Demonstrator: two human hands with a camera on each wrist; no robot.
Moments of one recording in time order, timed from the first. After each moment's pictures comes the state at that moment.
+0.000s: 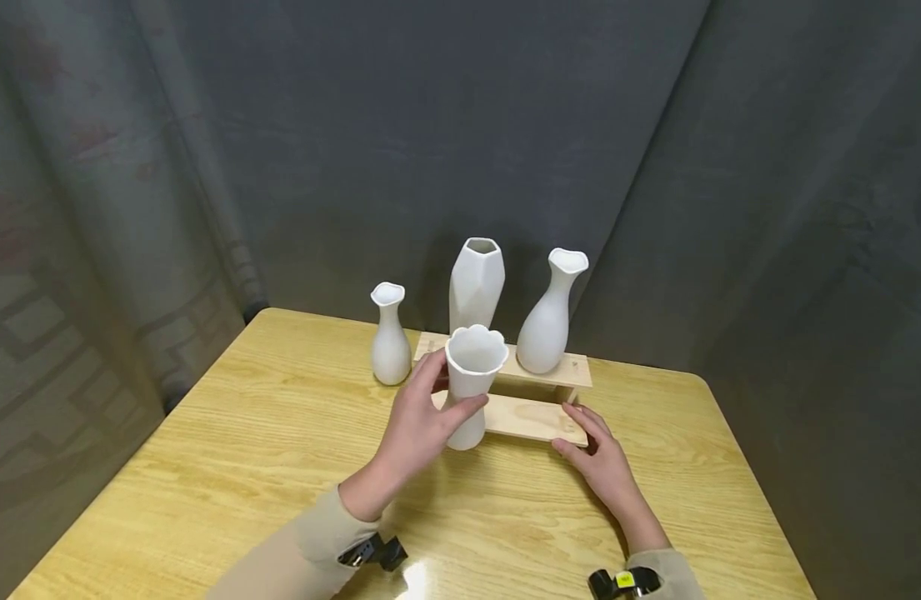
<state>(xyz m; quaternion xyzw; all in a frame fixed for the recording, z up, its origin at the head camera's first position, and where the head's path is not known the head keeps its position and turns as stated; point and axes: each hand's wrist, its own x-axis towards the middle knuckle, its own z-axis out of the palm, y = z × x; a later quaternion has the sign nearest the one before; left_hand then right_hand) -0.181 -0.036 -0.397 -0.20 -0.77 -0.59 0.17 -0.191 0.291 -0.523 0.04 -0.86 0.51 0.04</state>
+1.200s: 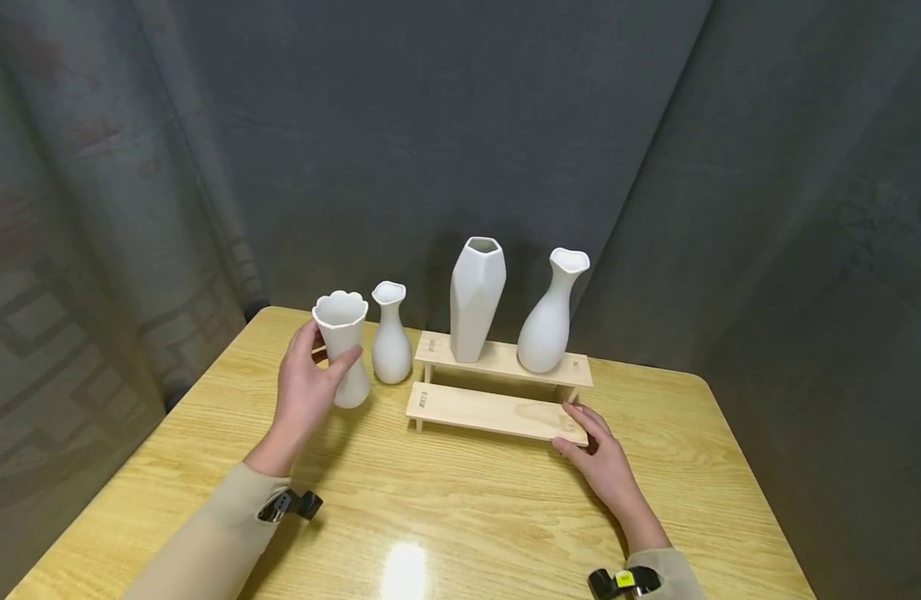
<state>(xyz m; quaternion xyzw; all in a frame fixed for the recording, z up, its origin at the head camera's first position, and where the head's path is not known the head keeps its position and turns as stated) -0.237 -0.174 -0.420 -0.05 -0.81 -0.52 0.26 -0.190 0.291 -0.522 0.04 -0.86 0.51 0.04</state>
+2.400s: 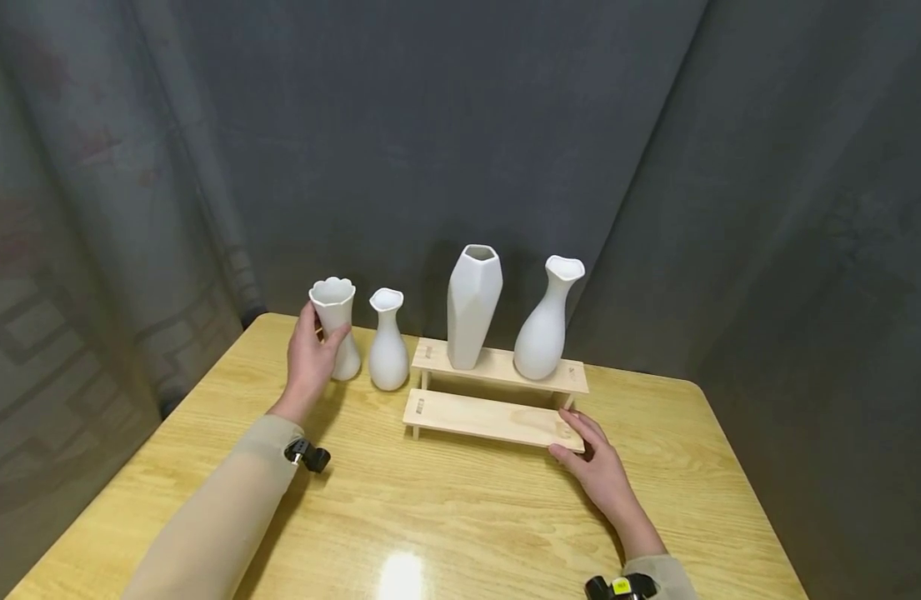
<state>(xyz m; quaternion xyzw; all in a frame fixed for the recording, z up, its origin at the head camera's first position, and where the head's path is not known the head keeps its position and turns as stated) -0.325 -0.196 -0.454 -0.02 -0.80 -0.54 0.26 -0.187 0.289 -0.521 0.03 -0.86 0.51 0.04</state>
